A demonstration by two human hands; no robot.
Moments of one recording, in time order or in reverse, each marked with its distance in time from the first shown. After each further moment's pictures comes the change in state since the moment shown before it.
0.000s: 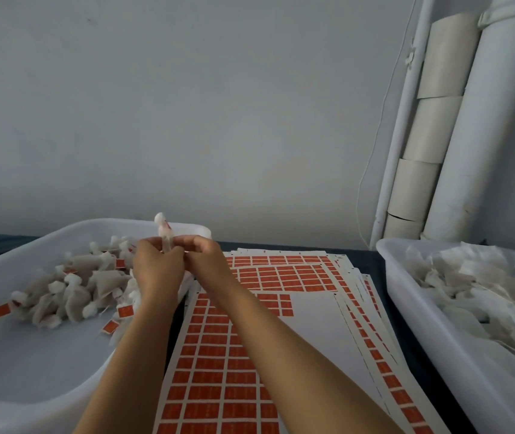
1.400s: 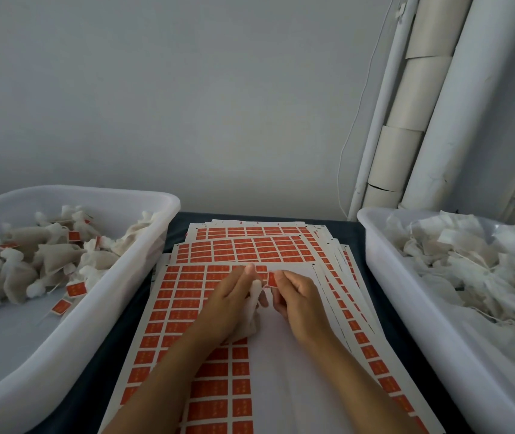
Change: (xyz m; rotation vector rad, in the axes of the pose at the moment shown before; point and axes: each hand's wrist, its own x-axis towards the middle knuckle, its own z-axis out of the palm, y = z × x) left_hand -0.086 -0.068 0.062 0.050 -0.944 0.245; right_hand -0.109 0.089 -0.121 -0.222 0.401 -0.002
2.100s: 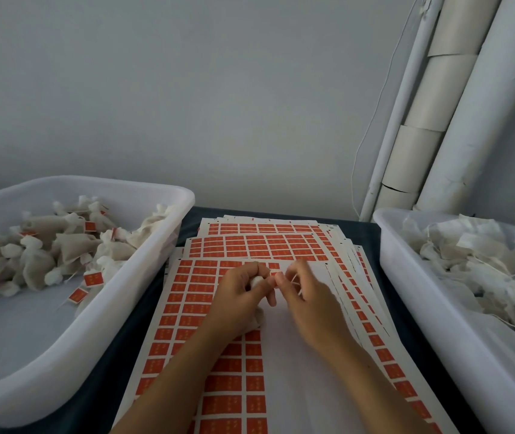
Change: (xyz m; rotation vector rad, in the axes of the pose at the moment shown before) left_hand -0.002 -0.001 0.000 -0.048 0.107 0.069; right_hand -0.005 -0.014 -0.001 -0.543 0.029 -0.189
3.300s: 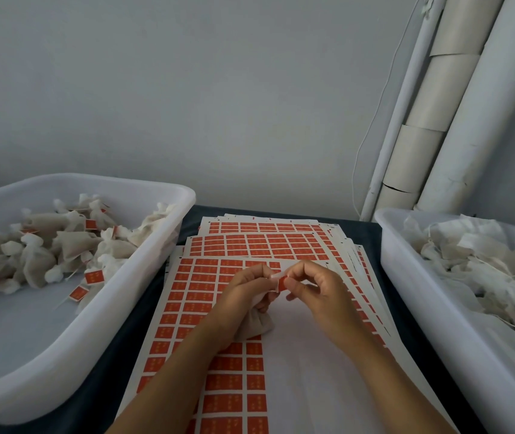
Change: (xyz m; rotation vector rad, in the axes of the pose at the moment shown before) left_hand 0.000 0.005 -0.003 -0.362 -0.196 -0.253; right_hand 0.004 0.005 -0.018 0.372 -0.136 0.021
